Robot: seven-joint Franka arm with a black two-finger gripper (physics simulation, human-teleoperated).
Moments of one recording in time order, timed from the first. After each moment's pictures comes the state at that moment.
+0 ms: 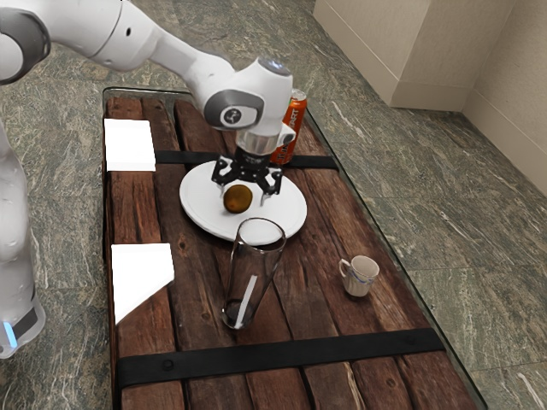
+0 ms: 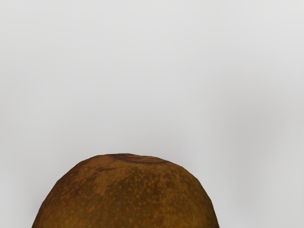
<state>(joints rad) 0.10 -0.17 0.03 -2.27 0.03 2.11 -1.14</state>
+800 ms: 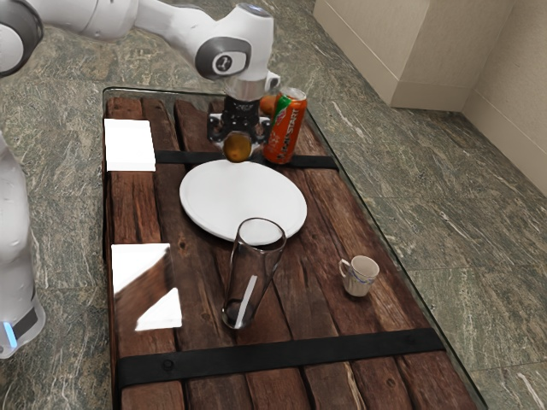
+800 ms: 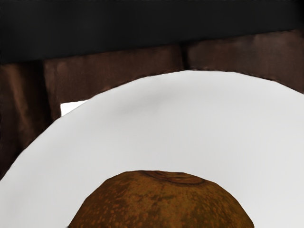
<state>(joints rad) 0.14 -0.22 0.22 -2.15 0.04 1.99 -1.10</state>
